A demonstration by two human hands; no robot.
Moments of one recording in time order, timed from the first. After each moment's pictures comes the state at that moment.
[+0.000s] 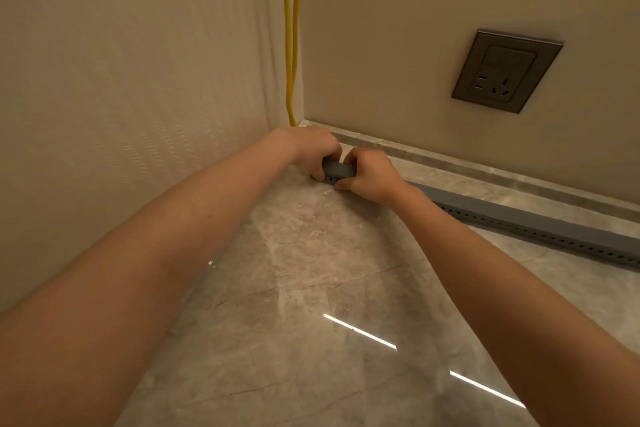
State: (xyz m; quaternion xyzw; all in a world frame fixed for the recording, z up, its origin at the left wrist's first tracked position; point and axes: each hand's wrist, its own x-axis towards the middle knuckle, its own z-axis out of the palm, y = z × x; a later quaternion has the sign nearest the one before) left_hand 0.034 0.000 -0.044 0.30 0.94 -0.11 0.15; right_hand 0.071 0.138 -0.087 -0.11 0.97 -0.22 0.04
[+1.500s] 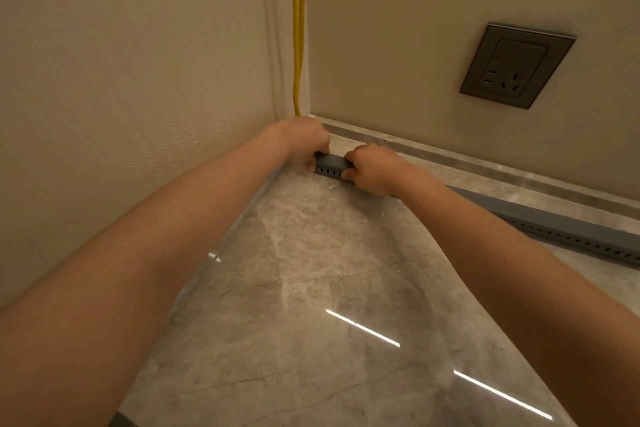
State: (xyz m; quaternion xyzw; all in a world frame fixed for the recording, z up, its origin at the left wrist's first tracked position) left_hand 0.042 -0.015 -0.038 0.29 0.92 -0.21 0.12; right_hand 0.067 0.137 -0.075 -0.22 0.97 -0.03 0.09
